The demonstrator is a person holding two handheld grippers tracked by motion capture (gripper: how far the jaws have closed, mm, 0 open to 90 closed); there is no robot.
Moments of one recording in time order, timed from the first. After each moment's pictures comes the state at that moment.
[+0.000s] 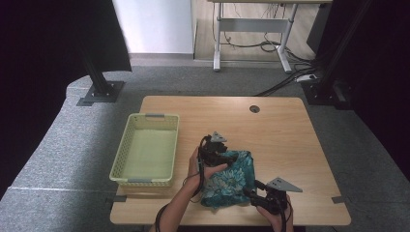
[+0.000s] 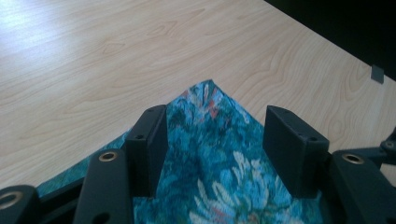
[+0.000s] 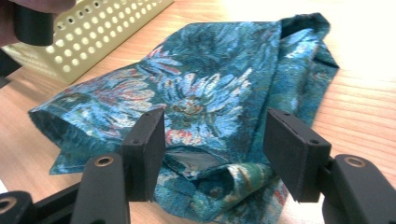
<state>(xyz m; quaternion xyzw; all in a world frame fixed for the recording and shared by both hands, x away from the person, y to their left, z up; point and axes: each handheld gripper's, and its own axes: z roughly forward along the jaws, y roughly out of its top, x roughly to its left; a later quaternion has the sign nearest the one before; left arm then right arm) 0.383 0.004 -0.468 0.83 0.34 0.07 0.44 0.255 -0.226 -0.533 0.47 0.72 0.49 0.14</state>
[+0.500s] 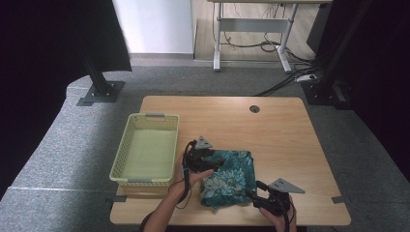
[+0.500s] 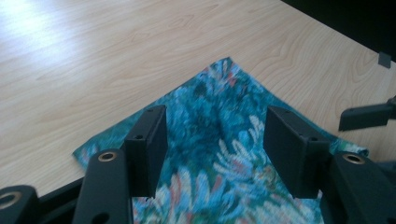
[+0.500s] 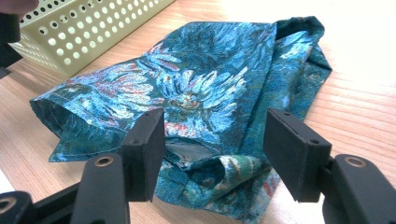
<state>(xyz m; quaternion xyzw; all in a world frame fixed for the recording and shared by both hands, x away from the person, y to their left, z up) 0.363 0.048 -0.467 0.82 0.35 0.09 0.44 0.251 -0.233 -0.531 0.46 0.73 0.49 0.15</state>
